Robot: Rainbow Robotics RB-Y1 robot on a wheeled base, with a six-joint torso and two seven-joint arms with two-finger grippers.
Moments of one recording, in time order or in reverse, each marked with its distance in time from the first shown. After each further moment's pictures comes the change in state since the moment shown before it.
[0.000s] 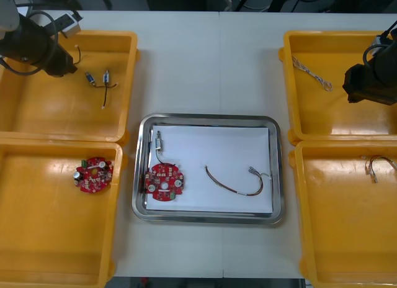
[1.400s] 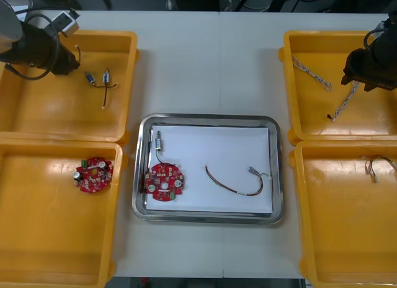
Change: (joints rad) right arm -0.157 -0.008 -0.002 0.227 0.089 -0.069 -0.015; left arm -0.003 -0.025 -0.034 0.115 0.119 -0.206 -0.058
